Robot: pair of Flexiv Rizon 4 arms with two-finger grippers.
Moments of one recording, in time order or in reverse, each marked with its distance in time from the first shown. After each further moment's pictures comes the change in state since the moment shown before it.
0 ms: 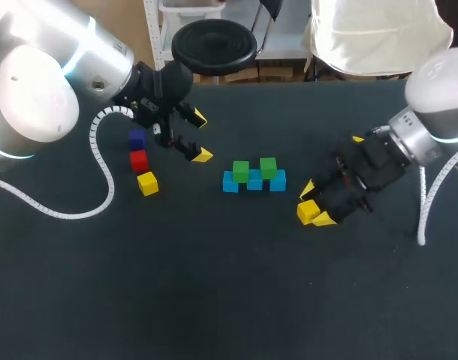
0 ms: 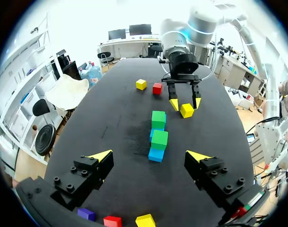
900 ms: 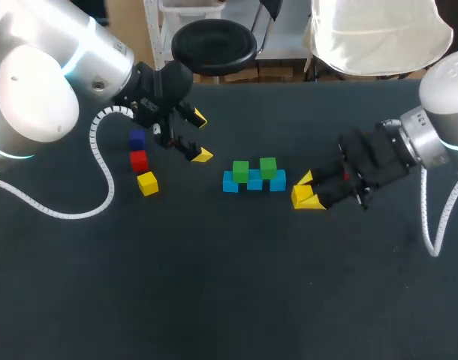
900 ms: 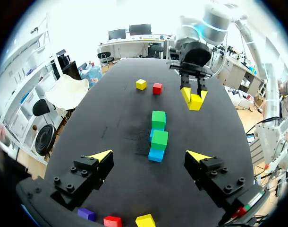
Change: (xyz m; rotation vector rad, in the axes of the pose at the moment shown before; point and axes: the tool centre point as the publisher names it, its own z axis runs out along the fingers) left arm 0.000 0.000 0.000 0.000 0.000 0.000; right arm -0.058 0.003 -0.016 0.170 -0.066 -0.026
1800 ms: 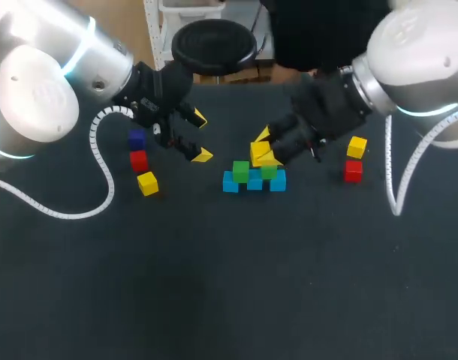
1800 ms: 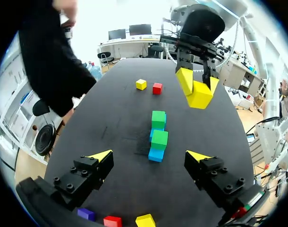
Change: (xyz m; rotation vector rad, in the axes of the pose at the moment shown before) left arm 0.000 0.000 0.000 0.000 0.000 0.000; right arm -0.094 -0.047 0.016 0.015 0.085 -0.025
